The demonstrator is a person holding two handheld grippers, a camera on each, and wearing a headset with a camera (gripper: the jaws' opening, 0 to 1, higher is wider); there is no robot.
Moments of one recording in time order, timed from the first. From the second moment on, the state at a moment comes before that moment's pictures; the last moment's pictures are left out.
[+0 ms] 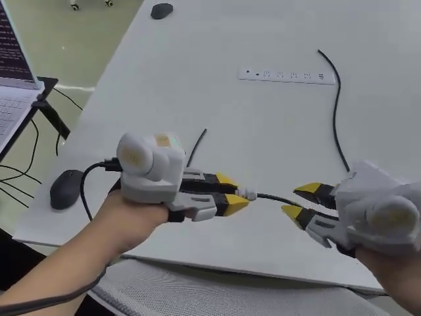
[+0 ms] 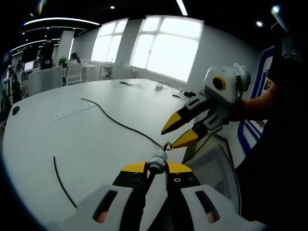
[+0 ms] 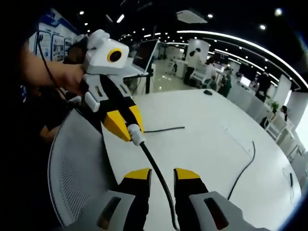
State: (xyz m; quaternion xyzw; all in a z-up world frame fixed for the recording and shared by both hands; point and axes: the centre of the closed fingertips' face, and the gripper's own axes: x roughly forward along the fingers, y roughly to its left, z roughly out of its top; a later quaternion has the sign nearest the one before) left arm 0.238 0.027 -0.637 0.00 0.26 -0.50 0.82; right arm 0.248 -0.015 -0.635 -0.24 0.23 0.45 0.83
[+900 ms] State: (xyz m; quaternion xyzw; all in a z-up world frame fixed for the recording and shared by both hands) left arm 0.237 0.025 -0.647 0.01 0.28 -0.49 0.82; right arm 0.240 0.010 -0.656 -0.32 0.21 0.47 0.80
